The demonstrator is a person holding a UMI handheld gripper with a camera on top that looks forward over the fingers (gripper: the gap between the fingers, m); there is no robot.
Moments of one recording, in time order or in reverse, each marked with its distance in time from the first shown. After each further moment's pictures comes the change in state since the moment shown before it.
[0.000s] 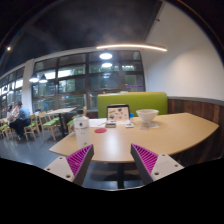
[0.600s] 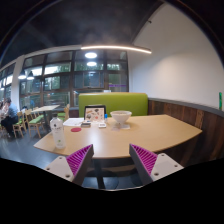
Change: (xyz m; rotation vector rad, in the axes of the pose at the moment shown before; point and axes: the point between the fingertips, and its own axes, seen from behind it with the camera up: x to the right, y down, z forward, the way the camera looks) arm 0.123 -0.029 -0.073 -0.029 0.176 -0.026
